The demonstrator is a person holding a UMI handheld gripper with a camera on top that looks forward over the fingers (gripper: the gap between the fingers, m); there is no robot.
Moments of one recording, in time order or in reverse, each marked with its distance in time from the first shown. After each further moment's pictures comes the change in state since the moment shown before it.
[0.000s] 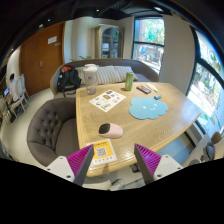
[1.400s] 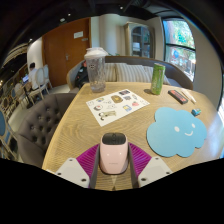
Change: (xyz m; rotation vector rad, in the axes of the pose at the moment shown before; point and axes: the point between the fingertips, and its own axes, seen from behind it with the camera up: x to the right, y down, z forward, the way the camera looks) arm 0.012 -0.044 0.241 0.037 -0.320 -0.176
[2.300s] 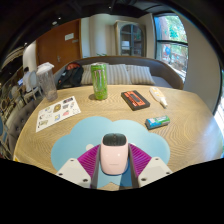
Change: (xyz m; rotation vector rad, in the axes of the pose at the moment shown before) arm 0.268 -0.036 0.013 -0.011 0.013 0.009
